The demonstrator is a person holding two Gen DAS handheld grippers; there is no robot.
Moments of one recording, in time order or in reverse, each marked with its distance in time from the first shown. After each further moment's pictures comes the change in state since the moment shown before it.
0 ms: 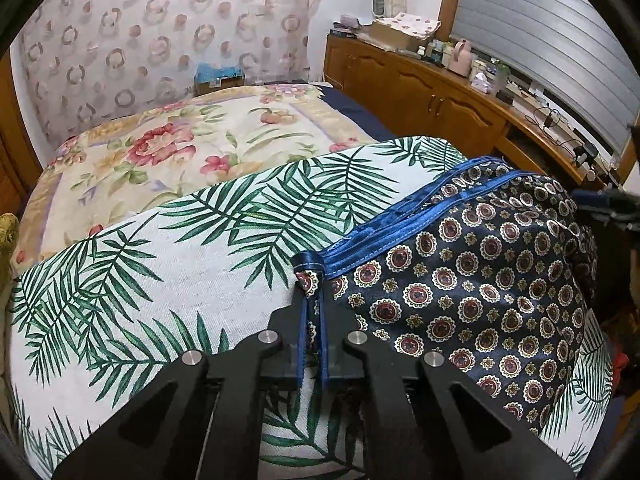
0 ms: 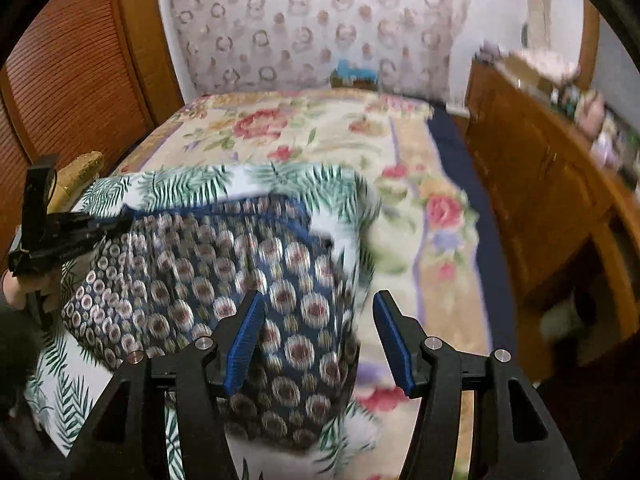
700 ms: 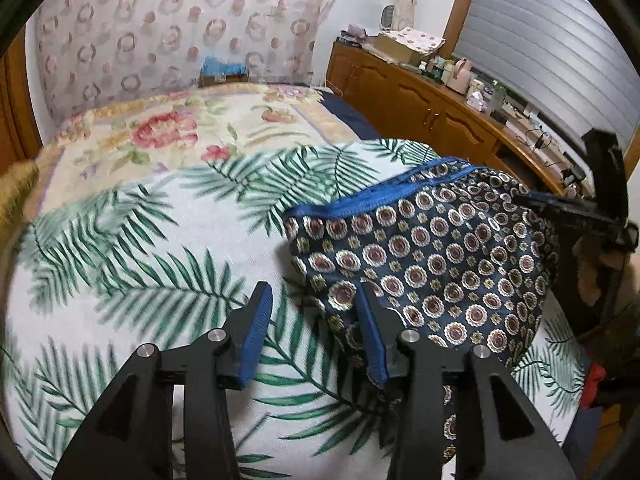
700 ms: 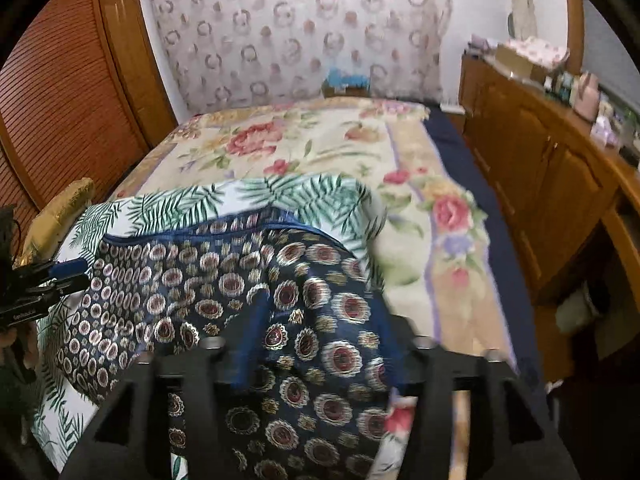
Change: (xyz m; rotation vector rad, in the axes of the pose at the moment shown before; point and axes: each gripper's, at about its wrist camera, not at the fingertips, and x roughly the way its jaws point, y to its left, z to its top) left arm -0.031 0.004 -0.029 -0.100 -0.005 -0.066; right arm 0.024 -0.030 0.017 0.068 -0.051 0.023
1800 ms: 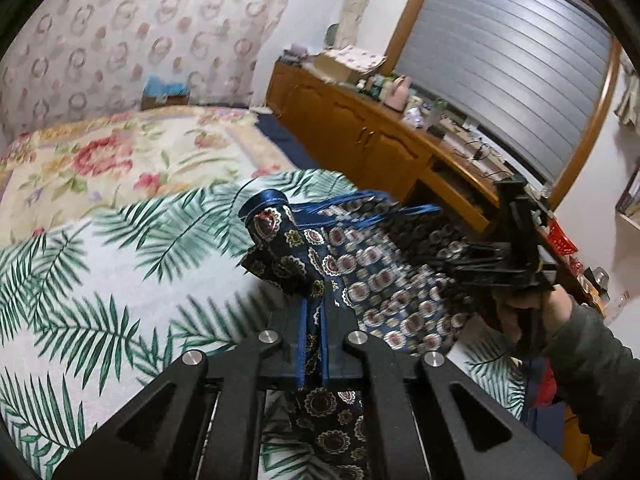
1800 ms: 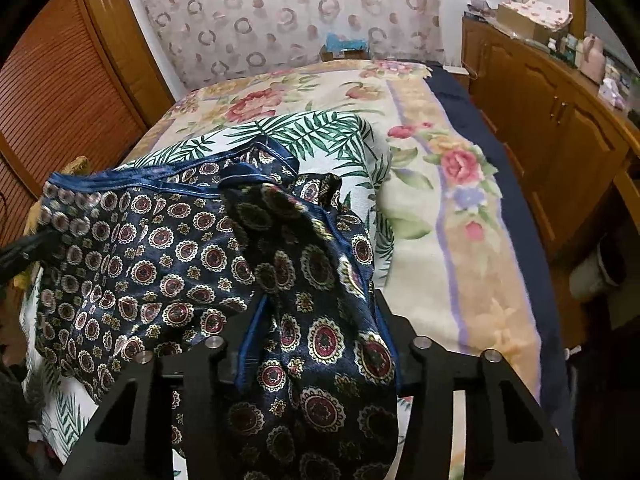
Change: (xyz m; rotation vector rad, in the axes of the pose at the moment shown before) left arm -0.024 -0.055 0.025 0.070 -0.089 -0.212; right arm 0.032 -0.003 -0.002 0.039 0.108 0.021
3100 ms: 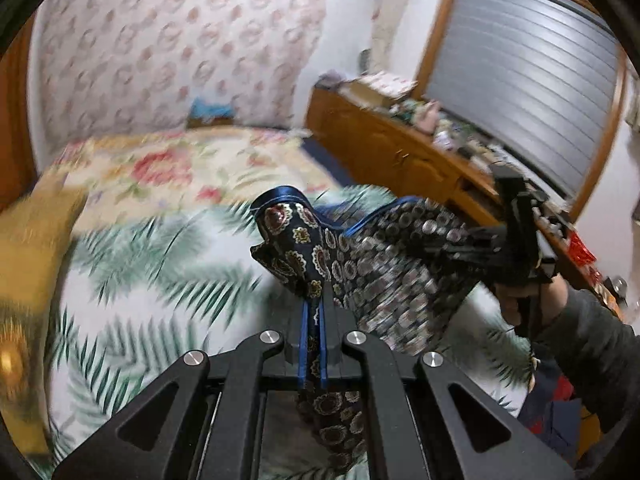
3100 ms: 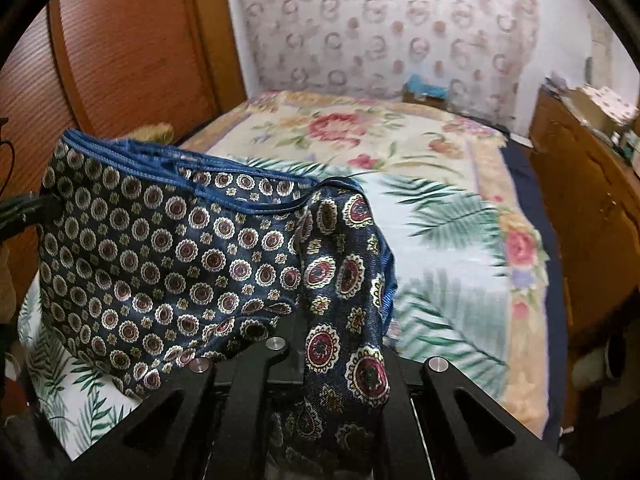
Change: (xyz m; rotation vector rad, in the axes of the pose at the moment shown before) left arm -0.093 0.057 -0.052 -0.051 -0.064 0.147; right arm 0.005 0.136 -0.048 -0.293 -0.084 0.109
